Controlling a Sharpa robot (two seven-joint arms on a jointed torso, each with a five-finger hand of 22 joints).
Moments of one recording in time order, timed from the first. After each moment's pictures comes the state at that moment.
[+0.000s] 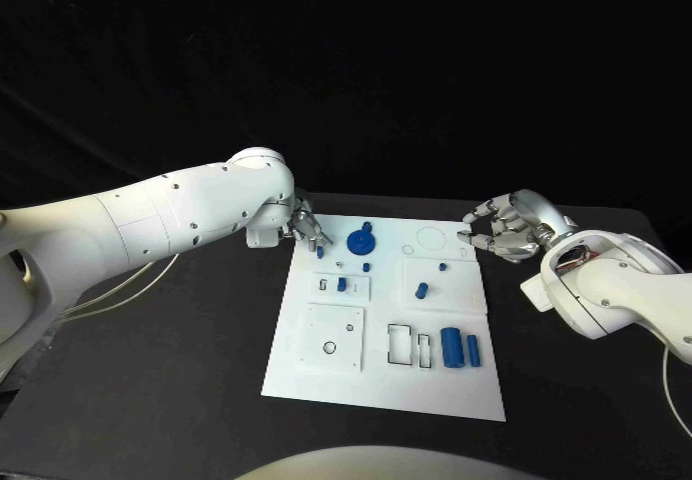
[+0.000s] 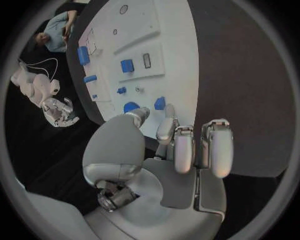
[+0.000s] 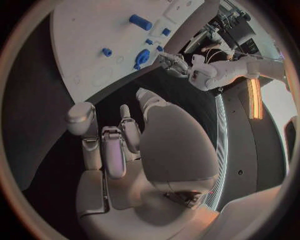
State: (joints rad) left arm 1.35 -0.59 -0.06 1.14 -1.01 0.34 -0.66; left_hand 1.07 -0.11 0.33 0.28 0.26 0.76 0.09 0.62 0.52 1.31 0.01 1.31 1.11 1.47 -0.06 1.57 1.31 0.04 1.47 0.06 1.49 1.31; right arm 1.28 -0.92 -0.16 1.65 -0.98 -0.59 -0.19; right_hand 1.39 -0.19 0.24 0.28 0.28 0.87 0.14 0.29 0.34 1.34 0.06 1.36 1.25 1.47 -0.01 1.54 1.31 0.11 1.32 0.09 1.00 1.16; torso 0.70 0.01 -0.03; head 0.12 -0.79
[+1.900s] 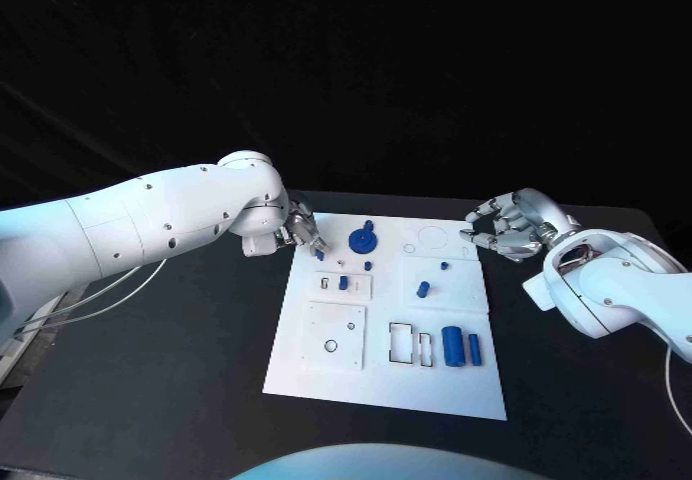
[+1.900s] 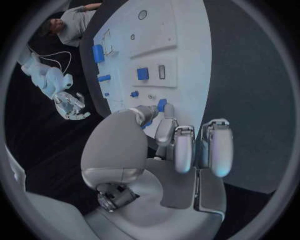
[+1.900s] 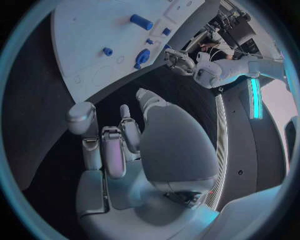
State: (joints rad) left arm 1.34 -0.68 -0.06 1.28 -0.90 0.27 -0.65; left_hand 1.22 -0.13 0.64 0.23 0.22 0.79 0.05 0.84 0.56 1.34 -0.03 1.31 1.12 1.47 -0.08 1.57 1.31 0.04 1.47 0.04 1.49 1.31; right arm 1.28 -0.92 -0.16 1.64 -0.98 -0.59 -0.19; right_hand 1.39 -0.19 0.24 0.29 0.29 0.87 0.14 0.29 0.34 1.34 0.06 1.36 1.25 1.47 -0.01 1.53 1.31 0.11 1.31 0.09 1.00 1.16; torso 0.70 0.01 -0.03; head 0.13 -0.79
